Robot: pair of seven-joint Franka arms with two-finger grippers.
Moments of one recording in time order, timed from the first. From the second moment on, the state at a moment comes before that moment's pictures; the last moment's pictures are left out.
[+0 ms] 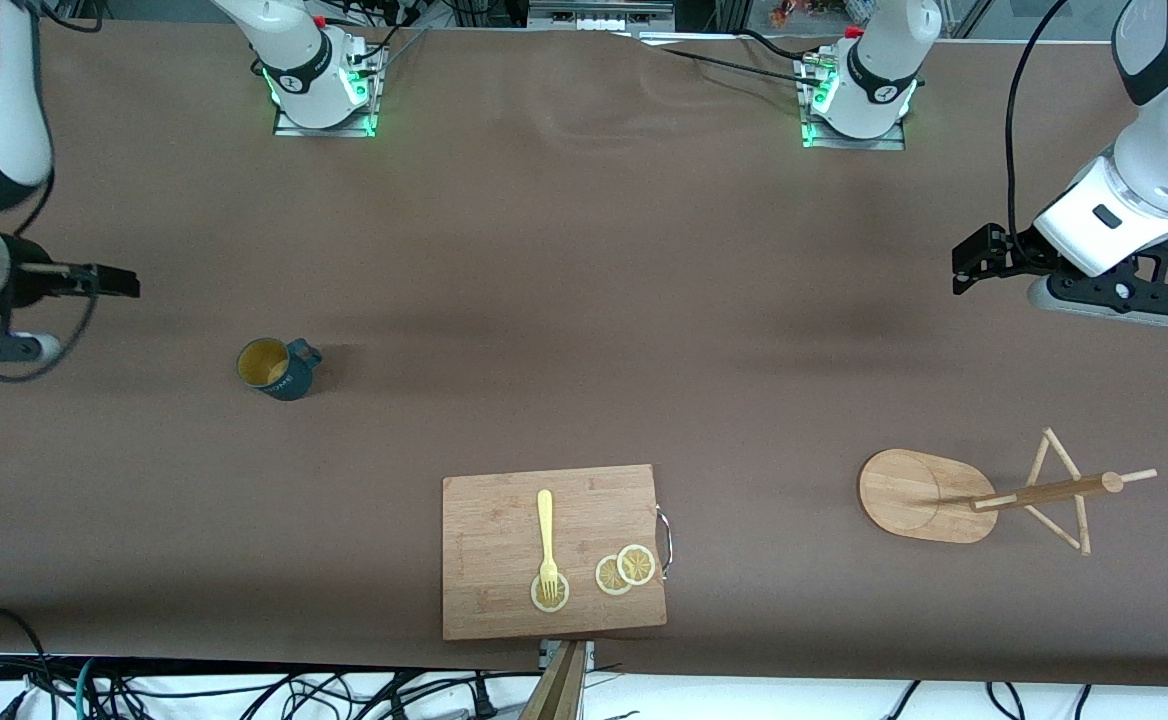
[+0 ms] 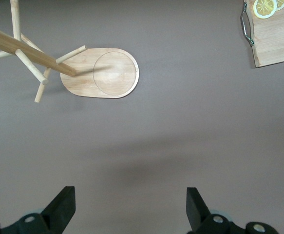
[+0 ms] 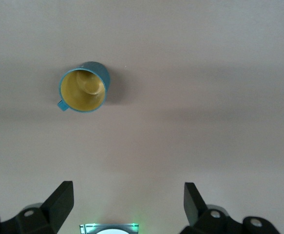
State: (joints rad) left arm 0.03 0.03 -0.13 -1.70 0.00 1.75 0.03; right arm 0.02 0.29 -0.08 -1.55 -0.07 1.55 -0.09
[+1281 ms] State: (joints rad) left arm 0.03 0.03 -0.13 -1.70 0.00 1.74 0.03; right arm 0.05 0.48 -0.07 -1.82 -0.01 2.08 -0.16
